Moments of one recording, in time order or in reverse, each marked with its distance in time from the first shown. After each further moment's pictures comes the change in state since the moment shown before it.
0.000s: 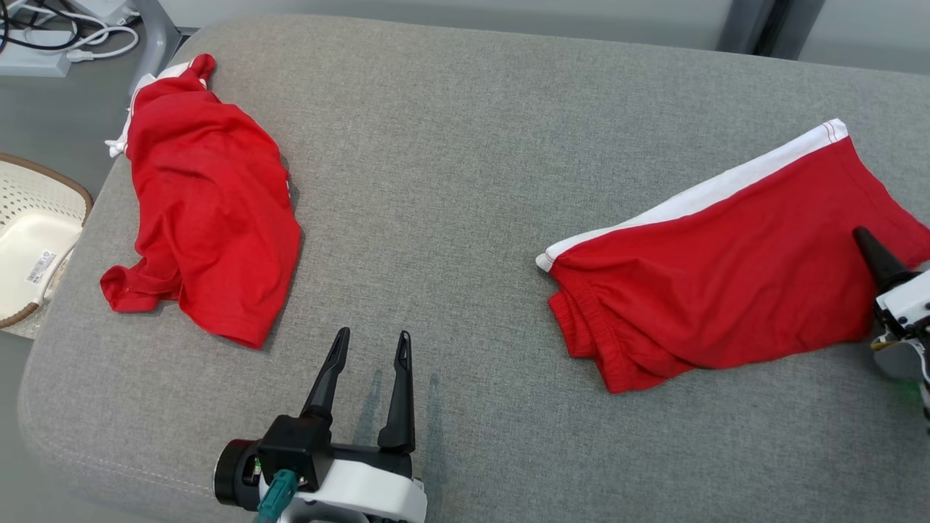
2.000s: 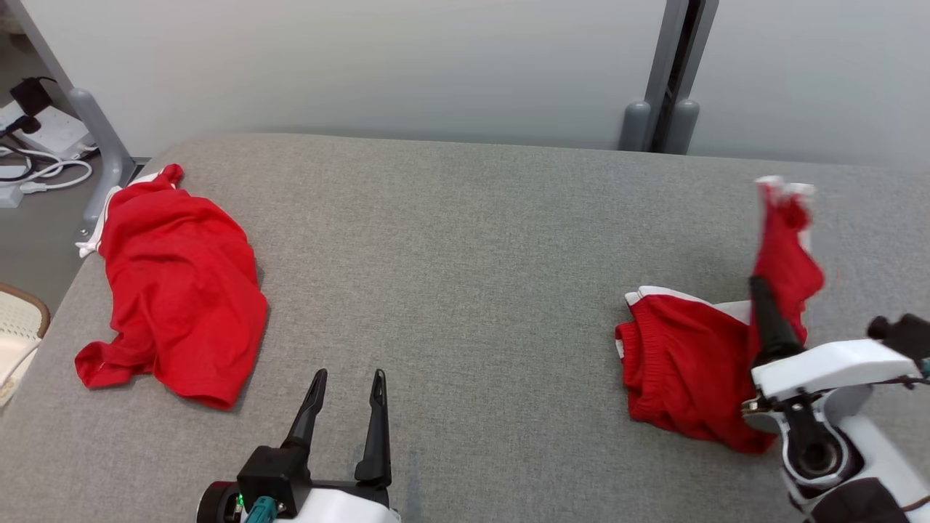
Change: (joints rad) left arm 0.073 0.000 0.059 0.046 -0.009 -0.036 0.000; right arm 0.252 0.129 0.158 -0.357 0.105 0.000 -0.369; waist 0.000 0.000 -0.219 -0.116
